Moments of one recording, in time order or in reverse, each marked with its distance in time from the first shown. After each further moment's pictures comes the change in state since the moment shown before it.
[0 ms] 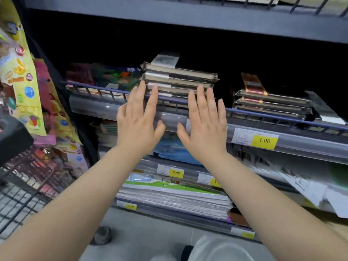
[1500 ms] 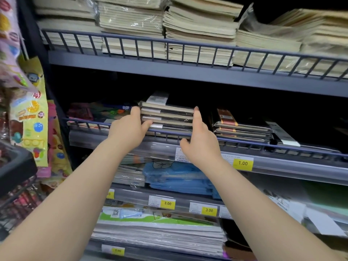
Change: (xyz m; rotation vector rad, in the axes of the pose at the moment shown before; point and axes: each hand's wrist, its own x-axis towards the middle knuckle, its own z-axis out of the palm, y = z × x) left_hand 0.063 -0.003 -0.048 -0.080 -0.153 -0.139; right_hand 0.033 0.001 -0.064 0.376 -0.273 0.333
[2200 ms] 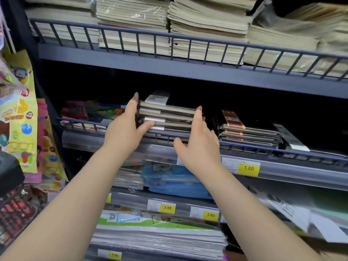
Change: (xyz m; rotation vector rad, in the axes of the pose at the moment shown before) left_hand 0.003 -0.010 0.011 -0.310 0.147 0.013; right_hand 0.001 -0.010 0.010 -0.003 0.048 -0.006
